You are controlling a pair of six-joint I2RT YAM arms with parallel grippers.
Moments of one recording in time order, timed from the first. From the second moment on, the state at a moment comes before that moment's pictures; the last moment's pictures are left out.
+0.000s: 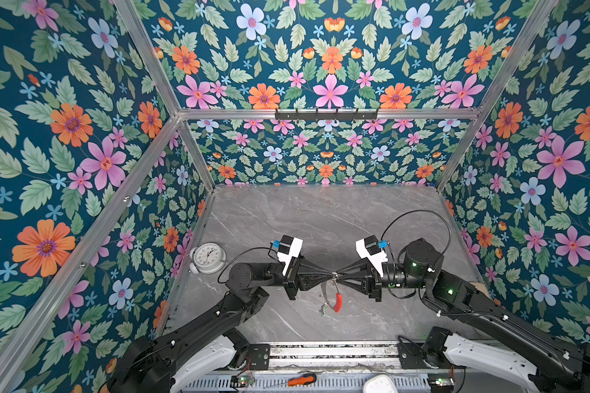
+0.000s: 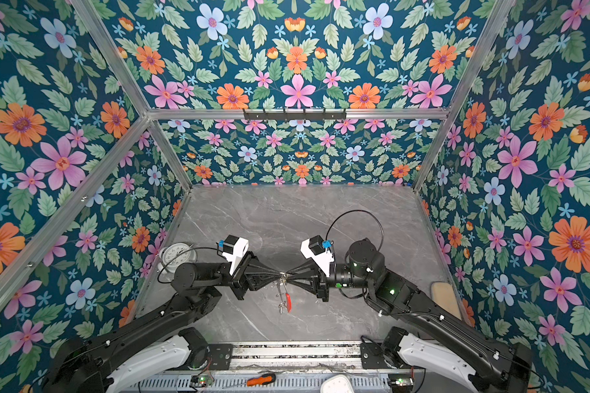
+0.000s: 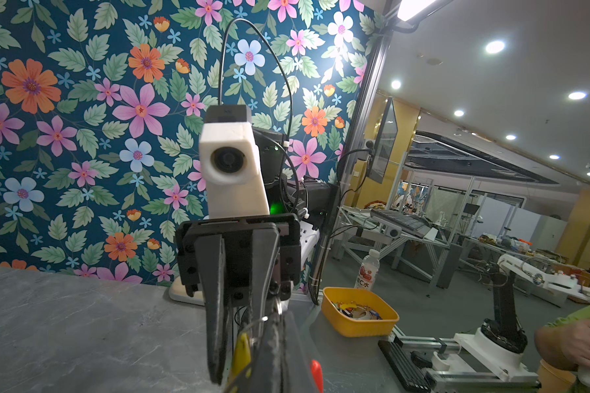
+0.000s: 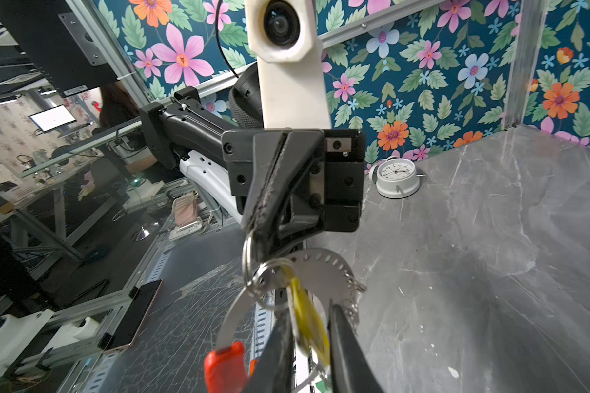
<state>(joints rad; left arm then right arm) -0.75 0.96 0.49 1.07 0.93 -0.75 0.87 0.88 0.84 -0.09 -0.65 0.22</state>
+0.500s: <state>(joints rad) -0.75 0.95 0.48 1.08 0.87 -0.75 0.88 0.89 0.85 -0.12 -0.68 0.21</state>
